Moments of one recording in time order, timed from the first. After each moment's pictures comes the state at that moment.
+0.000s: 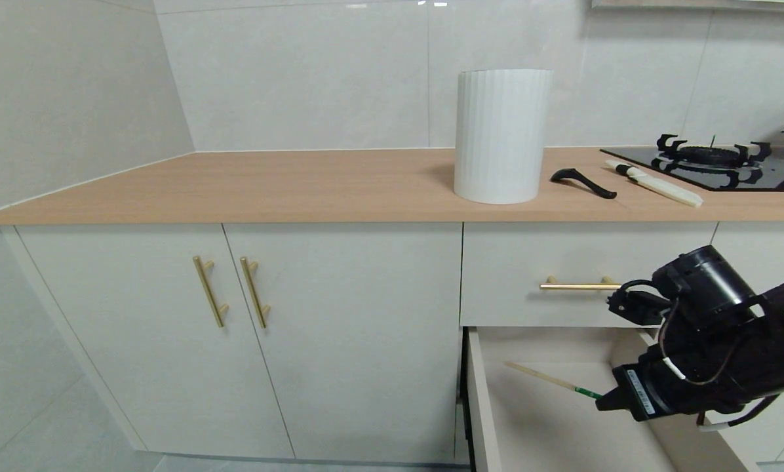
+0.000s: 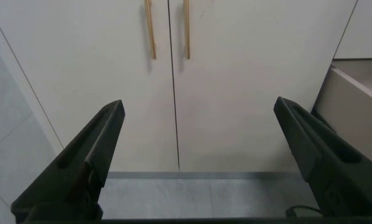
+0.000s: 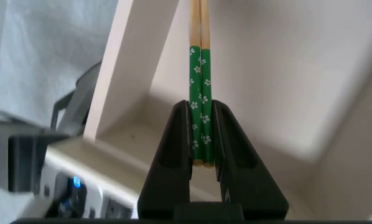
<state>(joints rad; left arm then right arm) 0.00 0.00 0.00 0.00 -0.02 0.00 0.37 1.65 -0.85 0.25 0.18 0.19</state>
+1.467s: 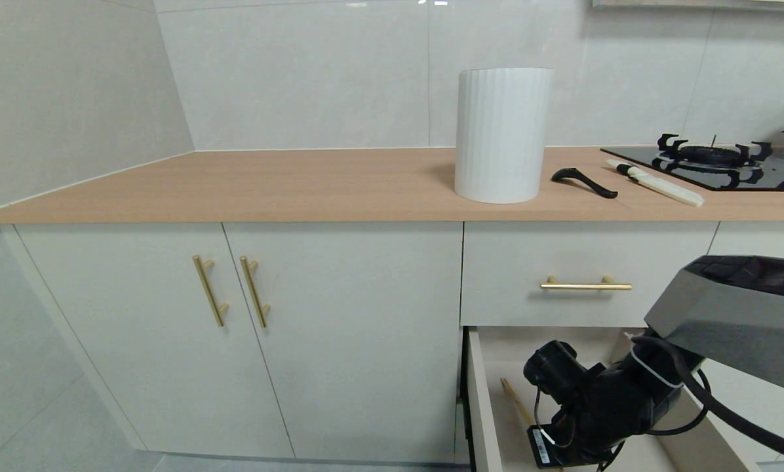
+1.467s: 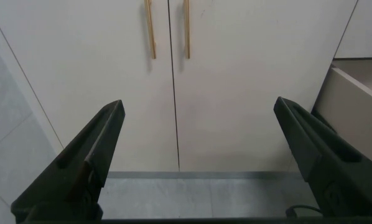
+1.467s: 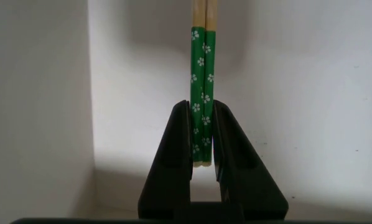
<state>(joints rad) 0.00 0.00 0.00 0.00 -0.02 0.00 0.52 2.25 -0.85 -0.10 -0.05 0.42</state>
